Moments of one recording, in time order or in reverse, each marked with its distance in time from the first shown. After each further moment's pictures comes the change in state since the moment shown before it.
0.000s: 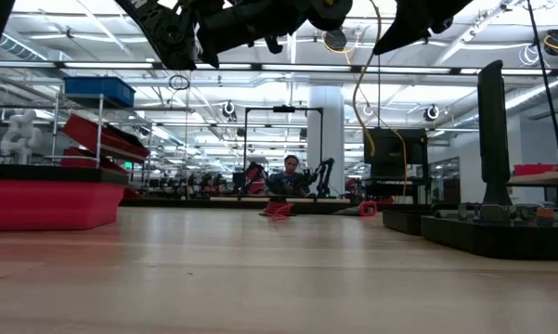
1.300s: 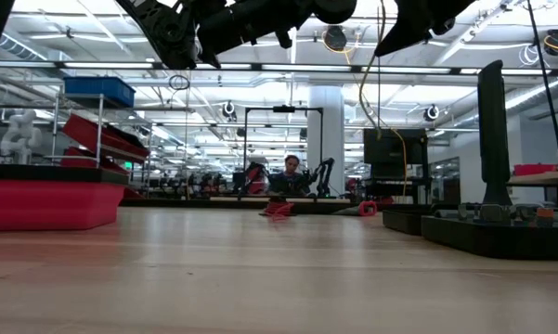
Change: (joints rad) left arm -0.015 0.000 0.000 -0.040 0.188 0.000; right arm -0.001 0.000 0.000 -0.020 0.007 0.029
